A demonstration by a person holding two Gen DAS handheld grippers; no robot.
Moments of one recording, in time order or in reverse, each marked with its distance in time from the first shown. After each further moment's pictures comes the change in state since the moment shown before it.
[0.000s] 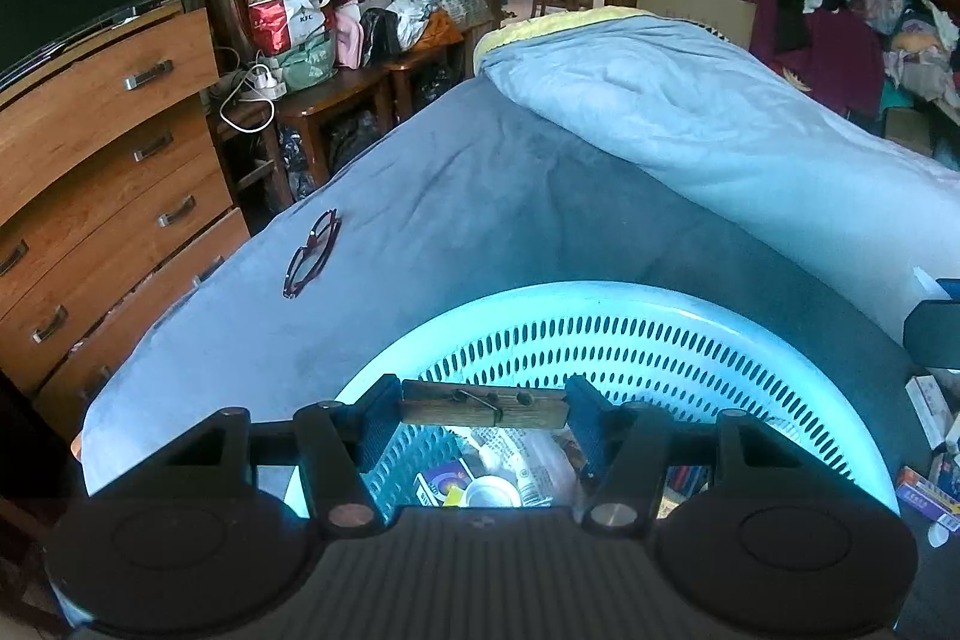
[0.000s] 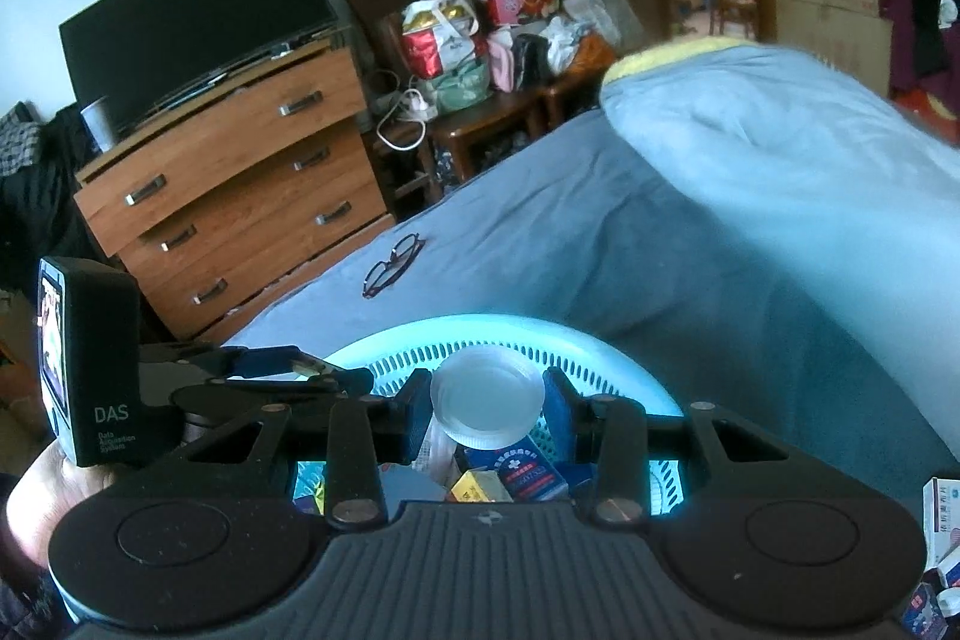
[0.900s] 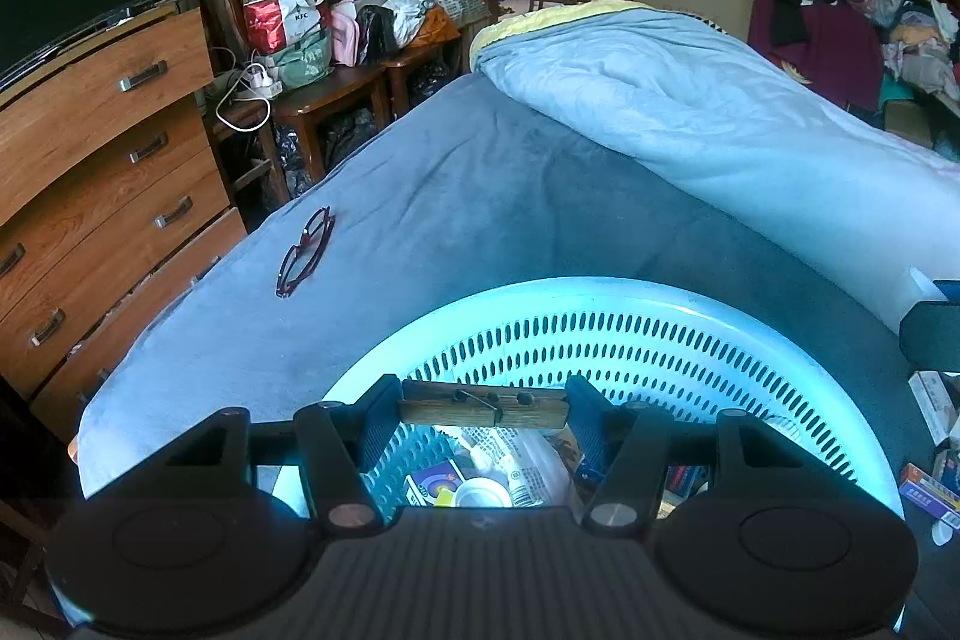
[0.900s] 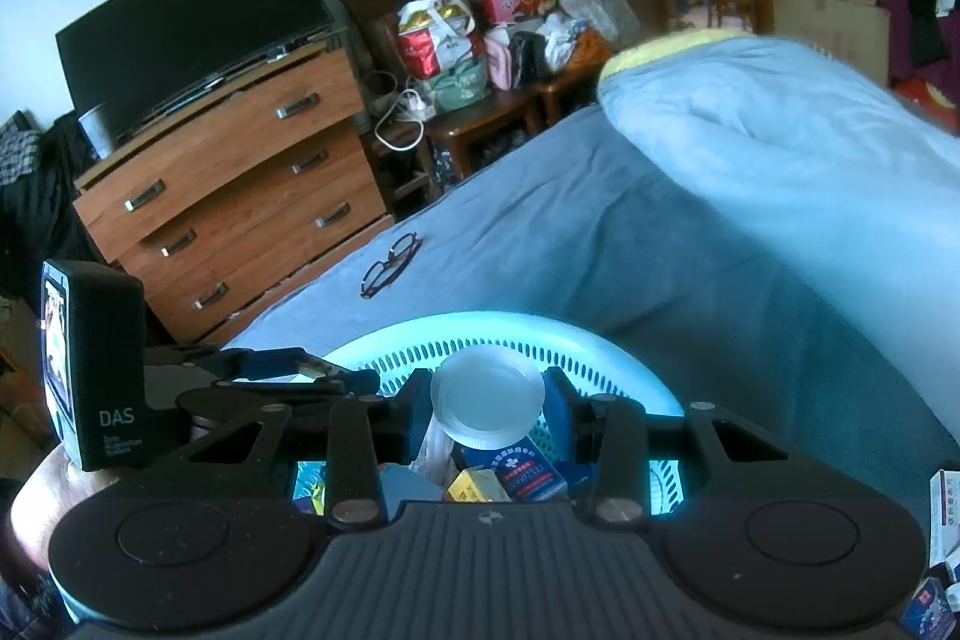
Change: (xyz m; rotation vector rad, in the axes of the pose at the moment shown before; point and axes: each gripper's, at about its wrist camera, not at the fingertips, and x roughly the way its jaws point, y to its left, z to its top) left arm 0.011 -0.008 0.002 0.009 0.010 0.001; right arm 0.003 -0.007 -0.002 0.019 0.004 0.004
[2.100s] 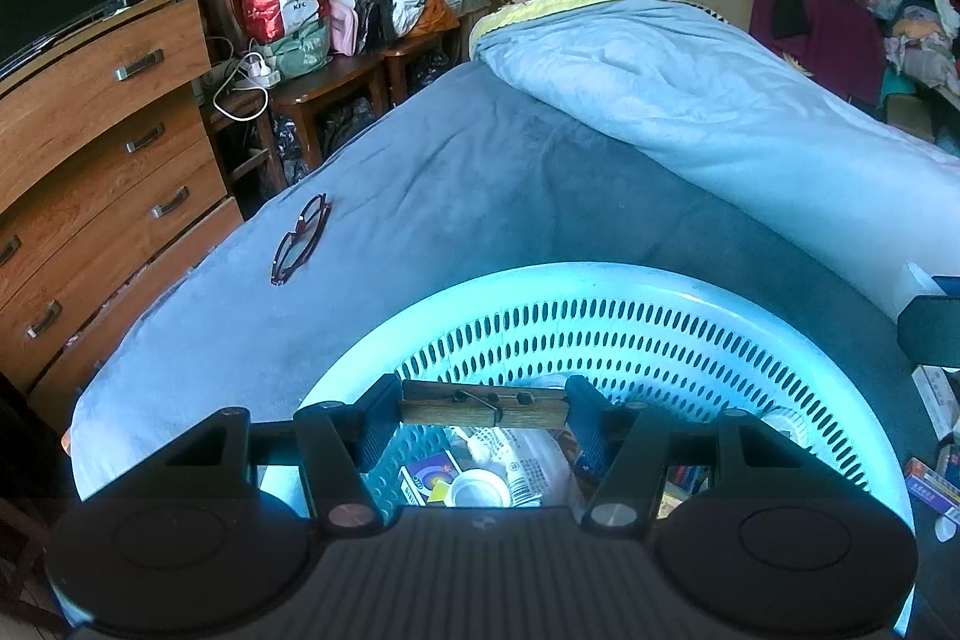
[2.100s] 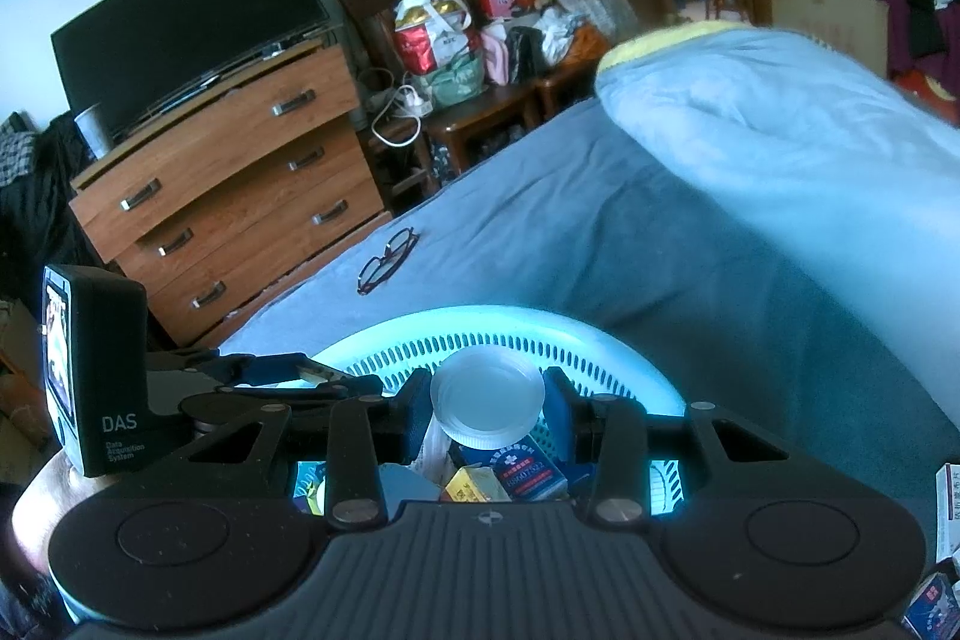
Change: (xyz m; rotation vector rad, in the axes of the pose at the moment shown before) left arm 0.013 0.000 -0.004 0.001 0.017 -0.004; right arm 0.012 -0.001 -0.006 0.009 0.007 0.000
